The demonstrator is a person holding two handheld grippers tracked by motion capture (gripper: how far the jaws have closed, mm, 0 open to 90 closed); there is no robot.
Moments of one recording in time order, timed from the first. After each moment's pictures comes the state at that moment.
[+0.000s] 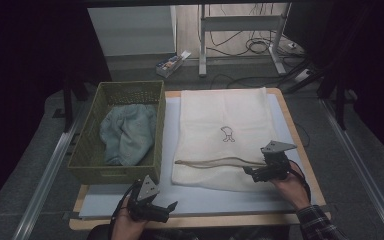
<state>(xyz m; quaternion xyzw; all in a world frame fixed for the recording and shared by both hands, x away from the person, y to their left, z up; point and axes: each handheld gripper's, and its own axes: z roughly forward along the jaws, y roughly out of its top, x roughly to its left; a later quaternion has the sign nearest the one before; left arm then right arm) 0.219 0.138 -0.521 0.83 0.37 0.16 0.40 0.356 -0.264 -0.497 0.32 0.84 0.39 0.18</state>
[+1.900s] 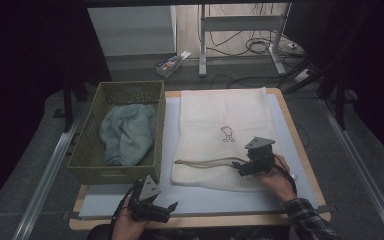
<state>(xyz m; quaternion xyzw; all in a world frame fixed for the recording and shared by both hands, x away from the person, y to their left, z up) 0.220 0.136 -0.522 0.83 0.37 0.16 0.39 0.383 -0.227 -0.517 0.32 0.86 0.34 0.22</state>
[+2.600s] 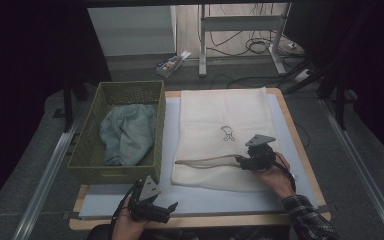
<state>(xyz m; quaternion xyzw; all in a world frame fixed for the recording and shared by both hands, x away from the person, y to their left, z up) 0.220 0.135 -0.522 0.83 0.37 0.16 0.39 0.384 -0.228 -0.506 0.33 0.86 0.33 0.23</state>
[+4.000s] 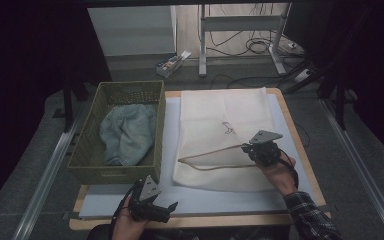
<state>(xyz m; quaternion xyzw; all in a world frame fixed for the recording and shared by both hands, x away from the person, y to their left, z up) 0.220 0.135 -0.522 0.83 0.37 0.17 0.39 0.378 -0.232 -0.476 0.28 0.86 0.36 0.24</state>
